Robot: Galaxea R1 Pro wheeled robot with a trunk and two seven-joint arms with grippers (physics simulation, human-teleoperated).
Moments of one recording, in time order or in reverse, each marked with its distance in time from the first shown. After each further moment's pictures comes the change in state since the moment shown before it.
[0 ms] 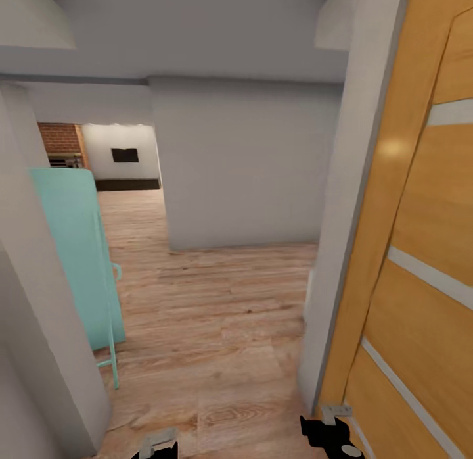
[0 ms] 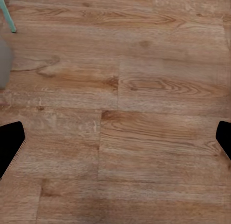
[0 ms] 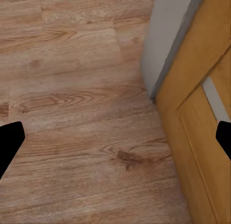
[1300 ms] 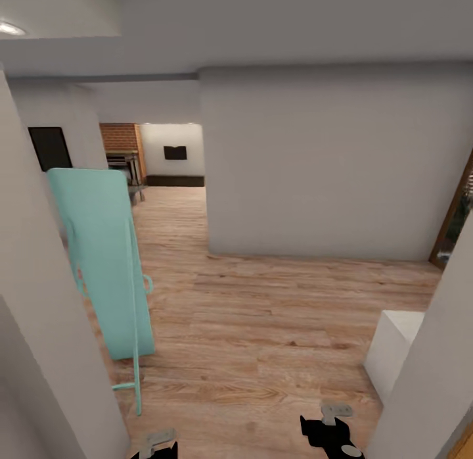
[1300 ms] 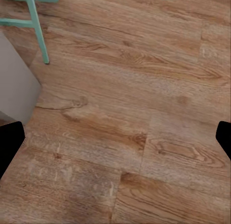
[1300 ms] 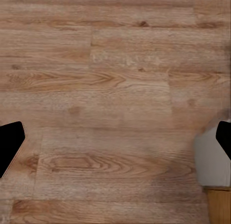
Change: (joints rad) left arm 0.000 0.000 -0.001 0.000 -0.001 0.000 0.001; right arm 0.000 0.000 0.000 0.000 -0.001 0.001 0.000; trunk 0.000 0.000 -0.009
